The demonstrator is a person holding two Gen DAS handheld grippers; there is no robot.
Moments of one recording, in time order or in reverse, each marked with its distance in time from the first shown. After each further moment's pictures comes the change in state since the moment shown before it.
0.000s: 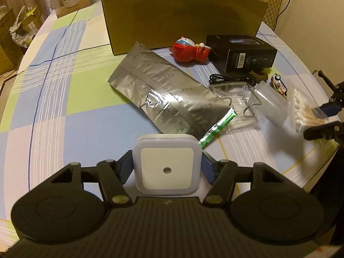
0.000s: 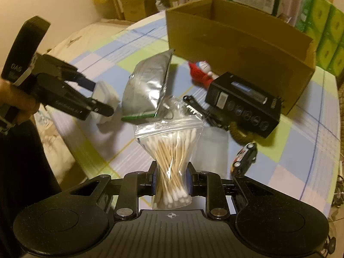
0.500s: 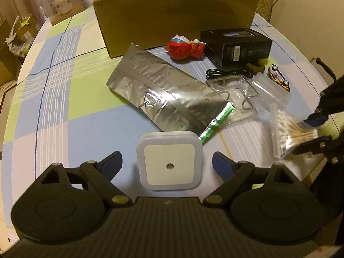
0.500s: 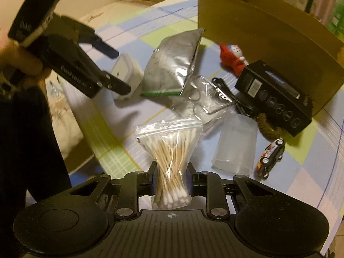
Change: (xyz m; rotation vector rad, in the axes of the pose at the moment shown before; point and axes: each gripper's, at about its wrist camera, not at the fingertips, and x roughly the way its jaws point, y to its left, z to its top) left arm -0.001 -0.004 0.000 0.067 0.013 0.012; right arm 0.030 0.016 -0.010 -0.118 0.094 0.075
